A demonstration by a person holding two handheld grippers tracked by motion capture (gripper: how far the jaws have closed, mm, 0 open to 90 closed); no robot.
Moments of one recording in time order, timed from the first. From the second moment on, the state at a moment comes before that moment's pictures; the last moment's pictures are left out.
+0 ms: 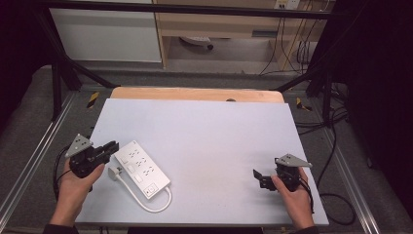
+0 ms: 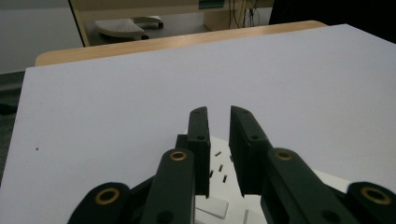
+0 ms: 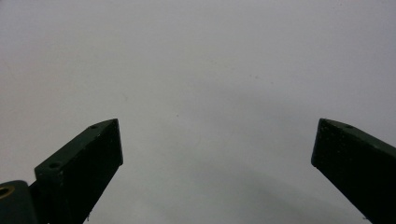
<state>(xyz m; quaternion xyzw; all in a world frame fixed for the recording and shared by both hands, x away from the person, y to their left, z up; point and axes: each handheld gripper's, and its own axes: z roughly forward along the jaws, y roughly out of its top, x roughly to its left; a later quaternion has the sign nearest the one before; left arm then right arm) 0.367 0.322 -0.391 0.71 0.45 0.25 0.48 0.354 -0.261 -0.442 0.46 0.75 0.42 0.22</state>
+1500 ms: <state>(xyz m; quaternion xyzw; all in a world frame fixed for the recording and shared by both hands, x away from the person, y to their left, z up) 0.377 0.317 -0.424 0.77 0.45 0.18 0.42 0.354 -0.261 -0.443 0.46 0.75 0.41 0.22</state>
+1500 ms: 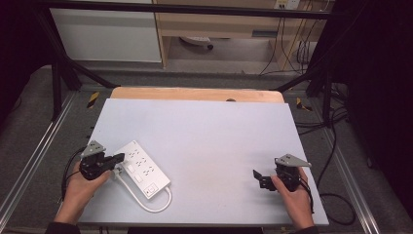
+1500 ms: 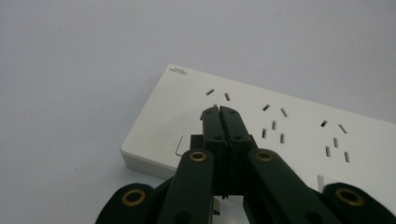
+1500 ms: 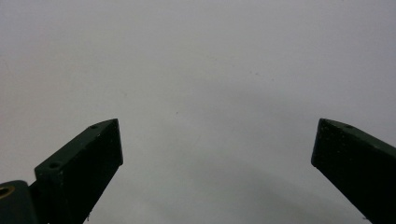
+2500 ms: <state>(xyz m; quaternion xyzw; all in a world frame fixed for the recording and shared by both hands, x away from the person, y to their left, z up) 0.381 0.311 -0.432 0.78 0.45 0.18 0.40 0.354 -0.260 -0.444 0.47 0.75 0.41 0.22</state>
